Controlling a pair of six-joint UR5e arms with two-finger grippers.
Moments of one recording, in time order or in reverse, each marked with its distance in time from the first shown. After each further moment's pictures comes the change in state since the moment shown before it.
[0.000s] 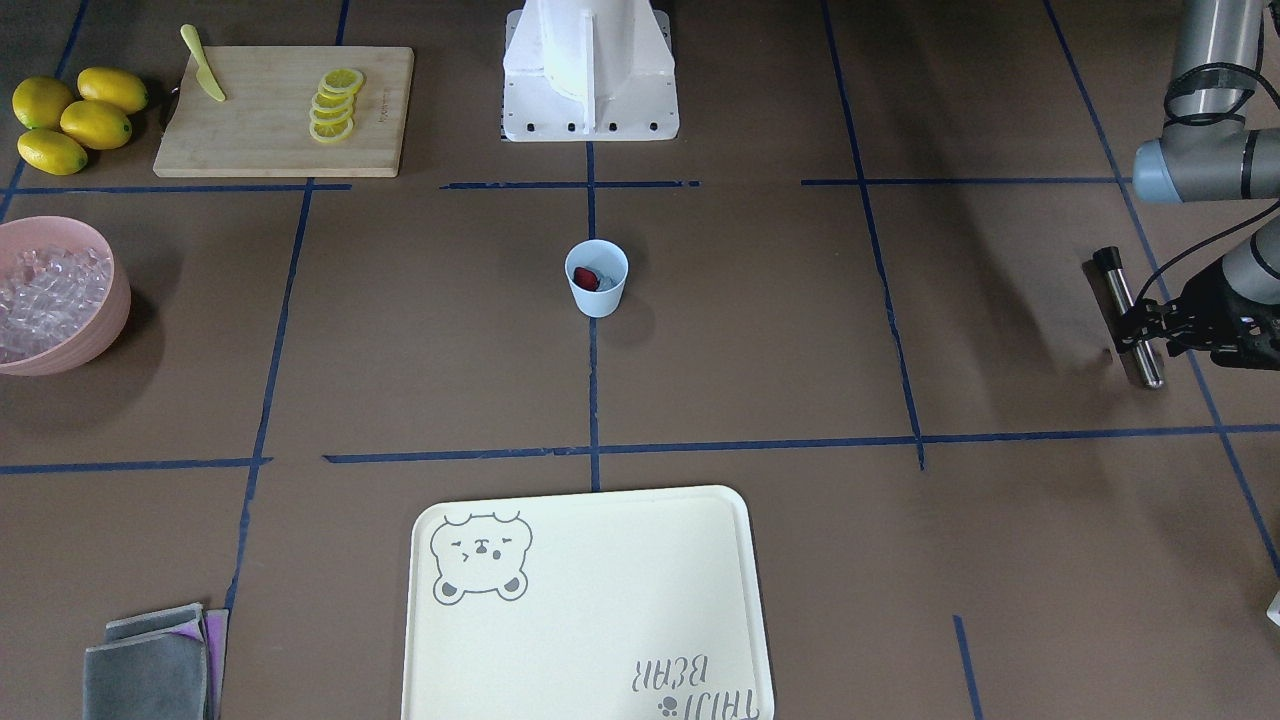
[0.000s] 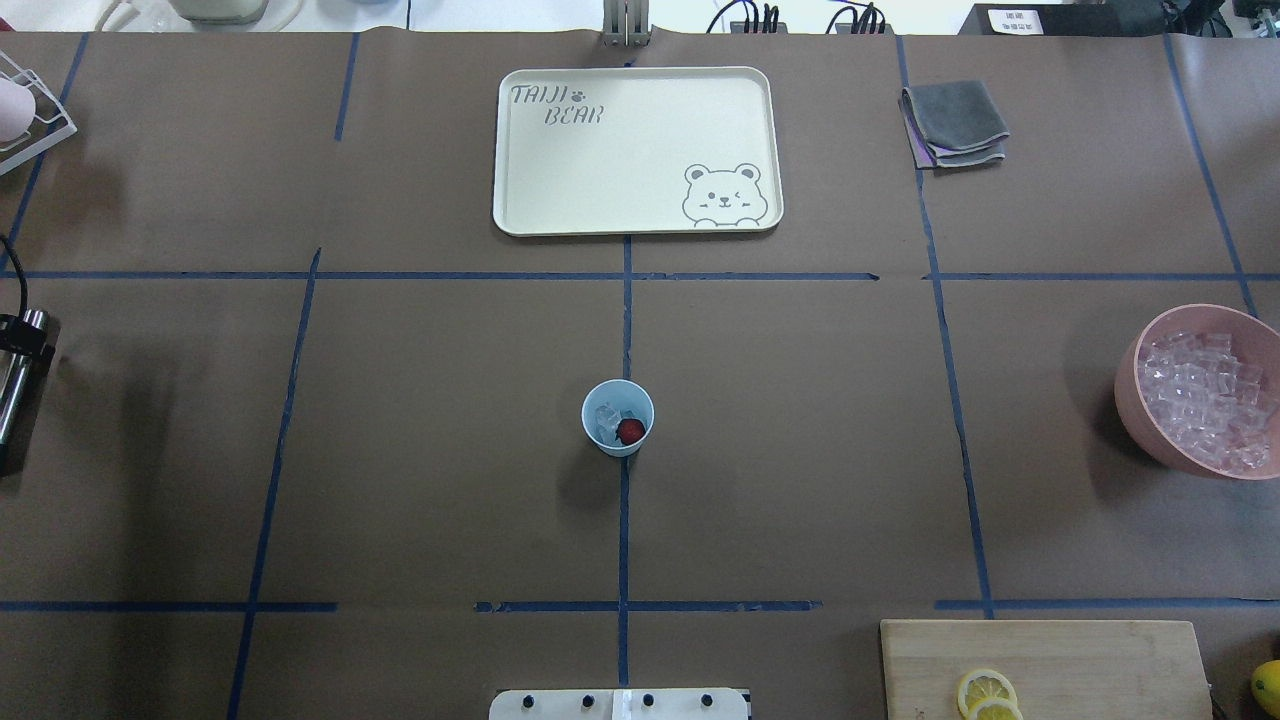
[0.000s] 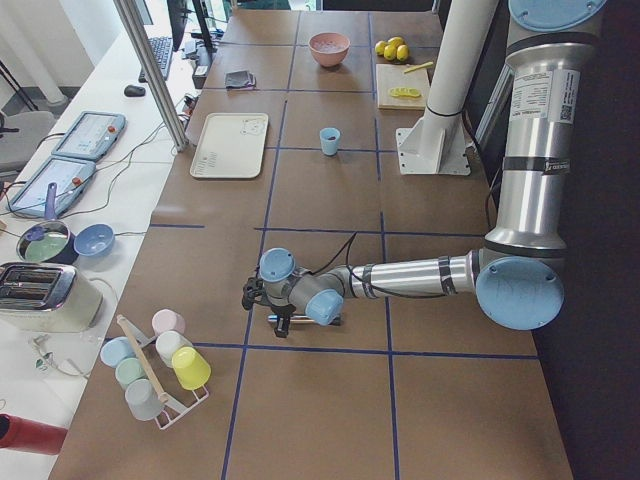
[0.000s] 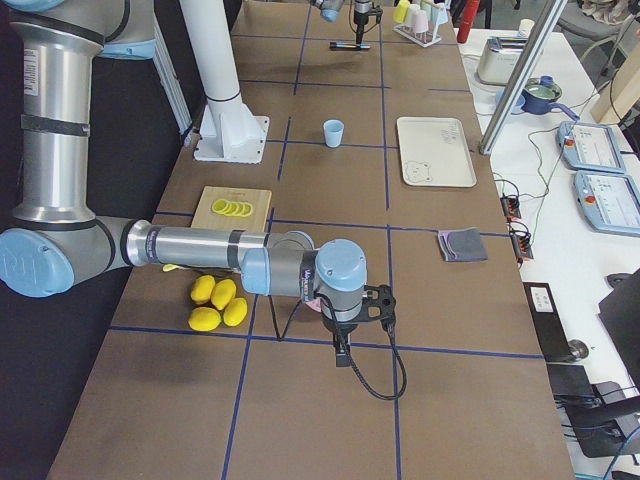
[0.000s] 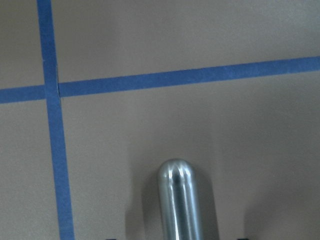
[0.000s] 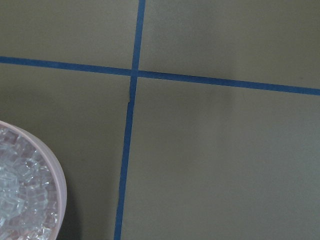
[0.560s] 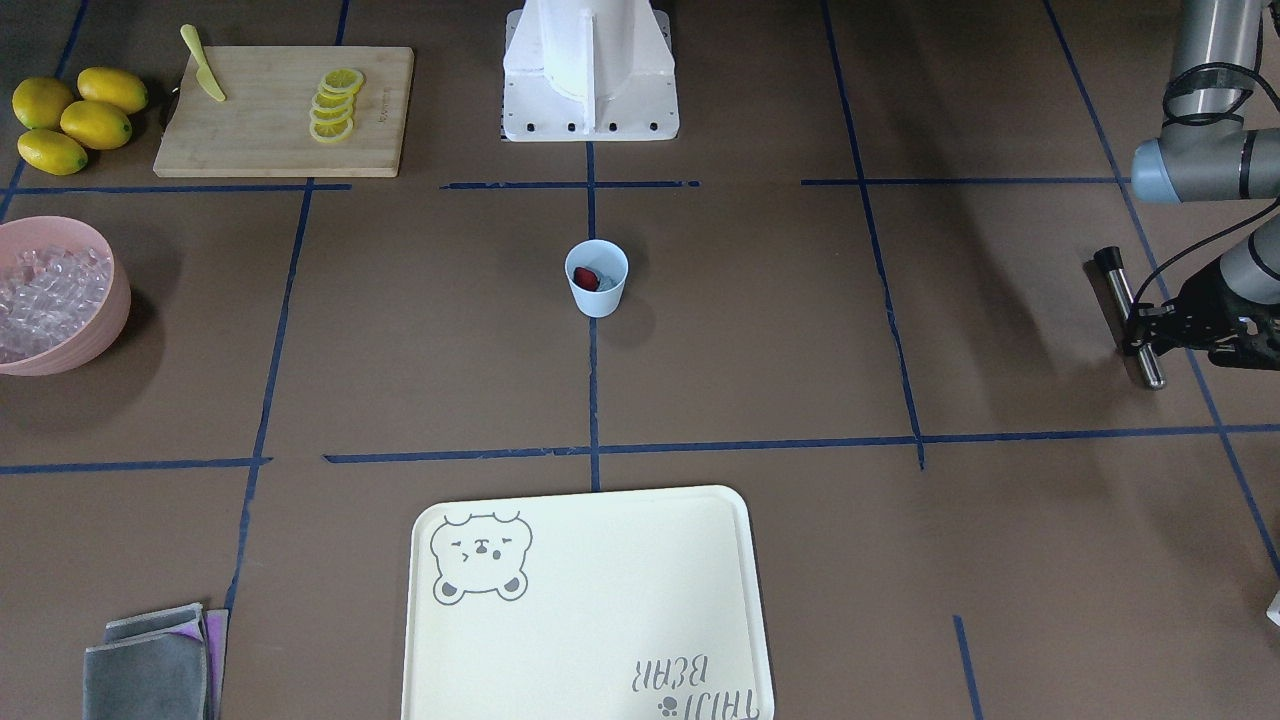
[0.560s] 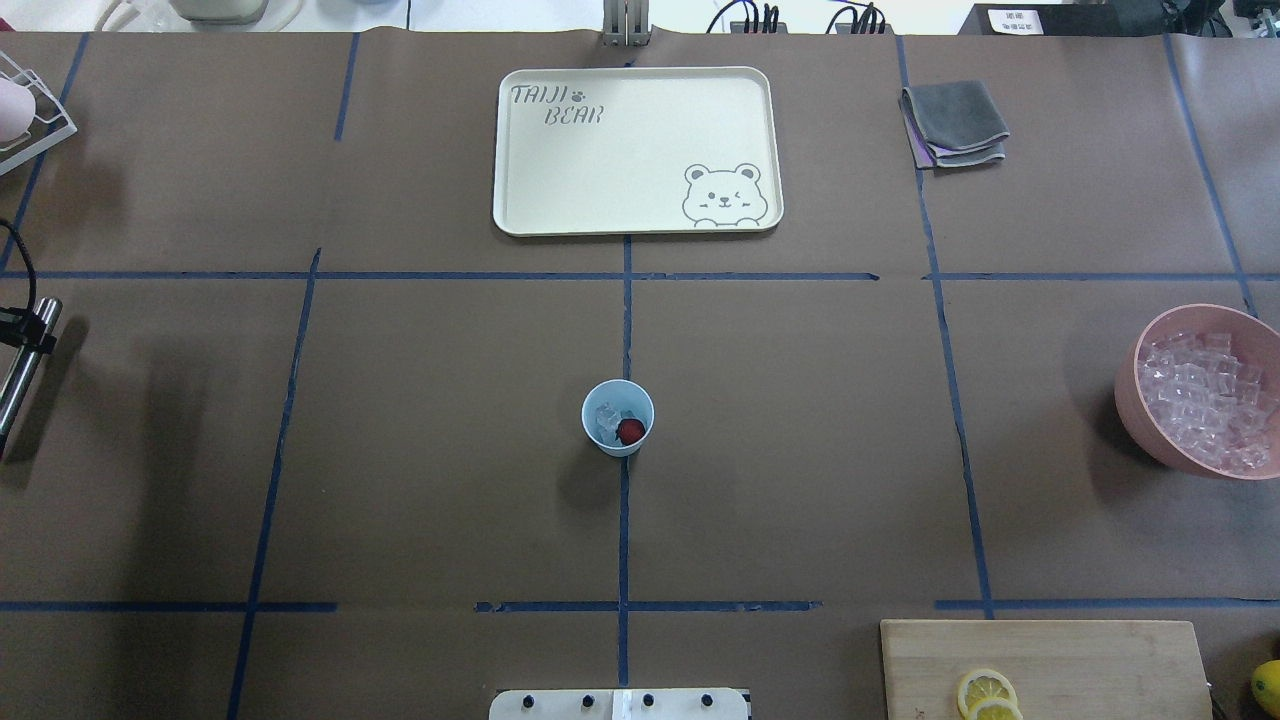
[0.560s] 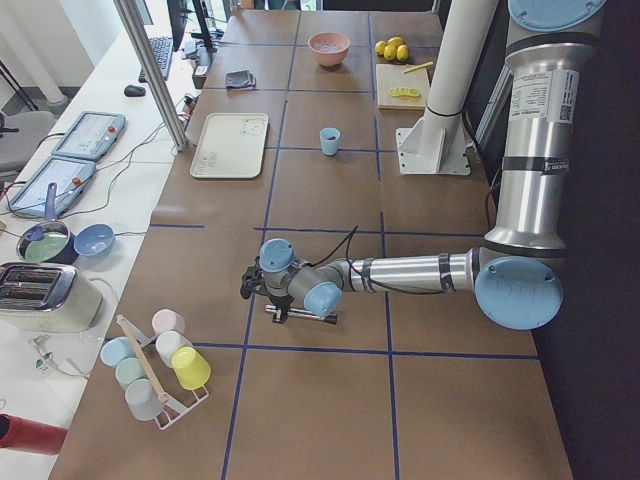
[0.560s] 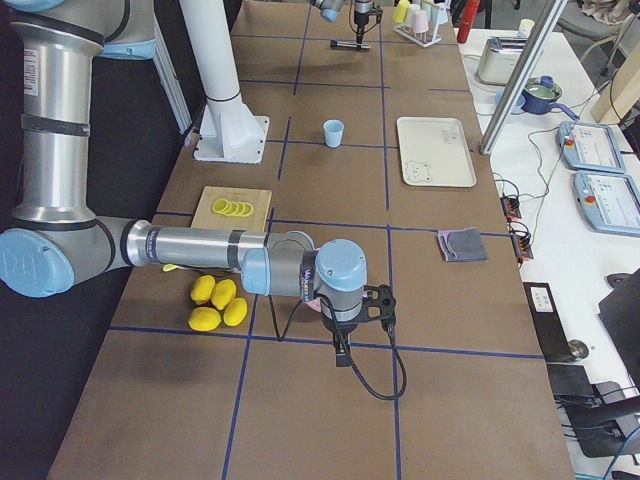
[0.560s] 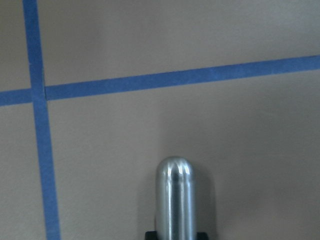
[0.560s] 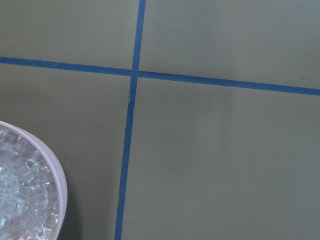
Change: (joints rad) left arm 0.001 -0.007 -0.082 -0.002 -0.004 -0.002; right arm 0.000 0.001 0.001 0.000 0.001 0.001
